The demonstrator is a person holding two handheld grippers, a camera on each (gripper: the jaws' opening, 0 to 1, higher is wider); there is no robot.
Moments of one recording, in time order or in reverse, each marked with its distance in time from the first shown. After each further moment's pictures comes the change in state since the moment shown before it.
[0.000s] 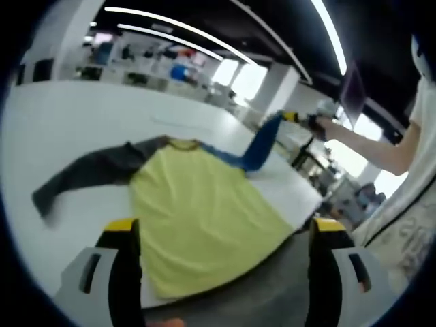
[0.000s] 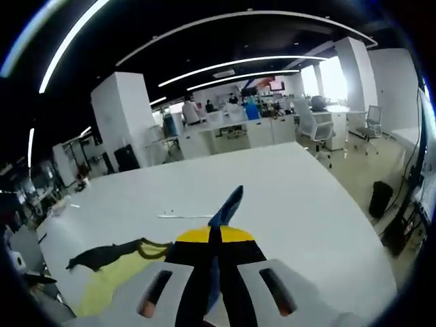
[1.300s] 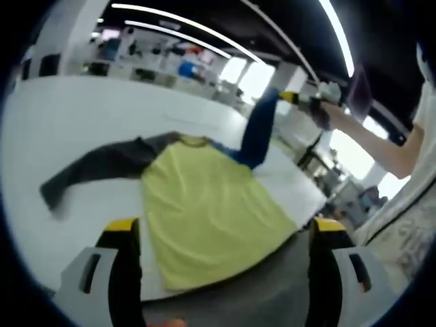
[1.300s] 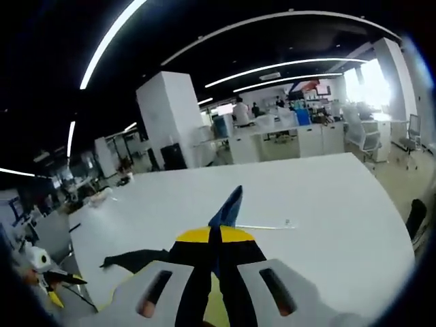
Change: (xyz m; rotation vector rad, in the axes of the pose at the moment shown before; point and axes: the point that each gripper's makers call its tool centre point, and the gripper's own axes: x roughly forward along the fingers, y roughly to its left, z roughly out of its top) left arm -0.012 0.013 -0.003 -0.031 0.015 0.038; right arm 0.024 0.137 0.017 -0.063 -0.022 0.297
